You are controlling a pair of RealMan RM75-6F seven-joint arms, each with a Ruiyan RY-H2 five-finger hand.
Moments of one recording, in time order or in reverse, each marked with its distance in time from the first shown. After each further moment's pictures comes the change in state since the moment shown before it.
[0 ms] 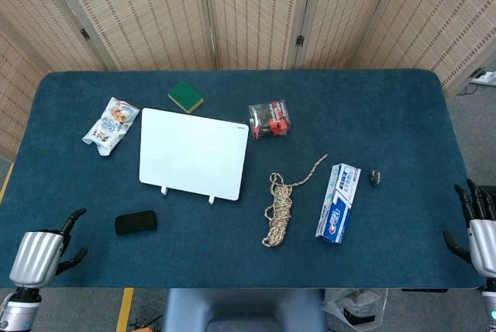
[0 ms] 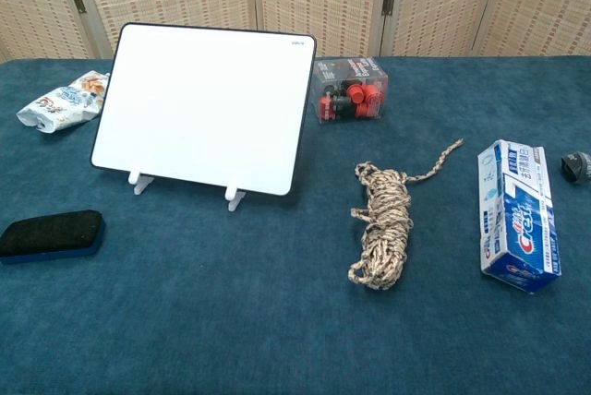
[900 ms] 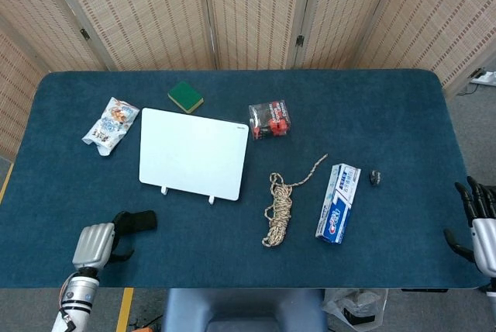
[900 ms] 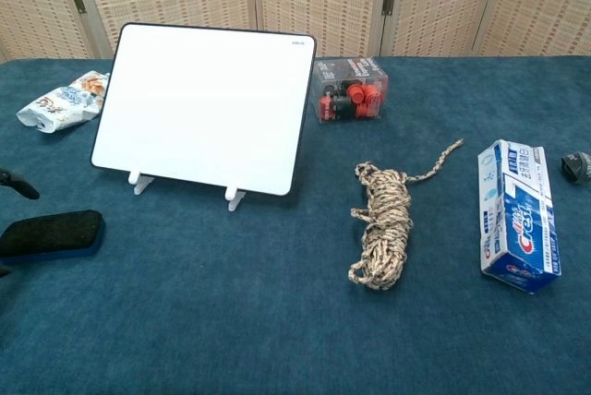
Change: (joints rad) left arm -0.136 -0.183 -0.091 -0.309 -0.538 -0.232 0.368; right arm 0.000 0.016 0.002 0.033 -0.047 0.010 0.078
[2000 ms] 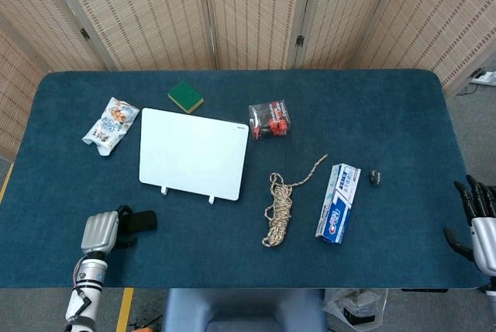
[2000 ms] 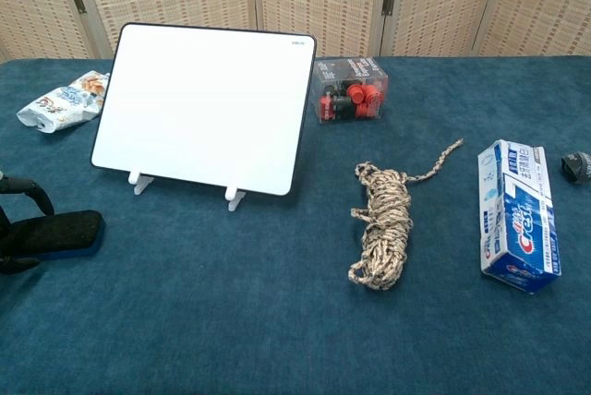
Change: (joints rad) left arm -0.097 -0.108 -0.045 0.205 -0.143 -0.047 -0.016; right arm 0.003 -0.006 0.005 0.010 -0.006 0.002 -0.007
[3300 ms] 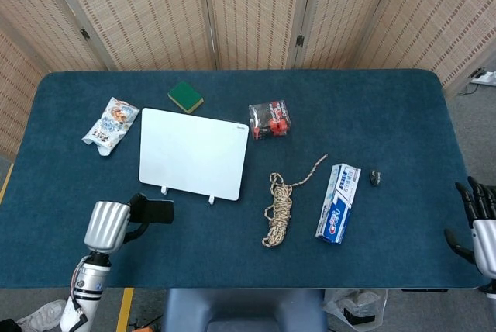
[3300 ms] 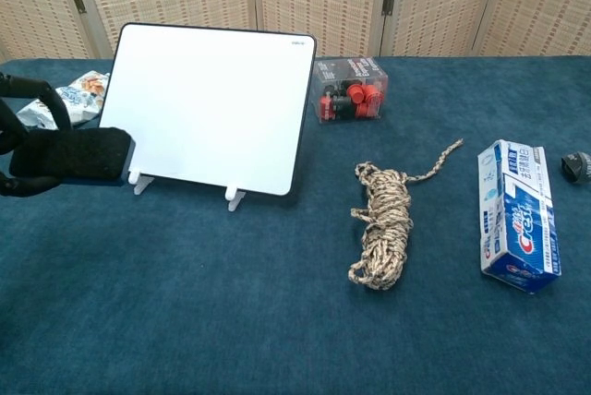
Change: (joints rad) left arm -0.011 0.037 0.061 -0.027 0.509 0.221 -0.053; right arm -0.012 0.001 -0.003 -0.005 -0.010 0.024 0.004
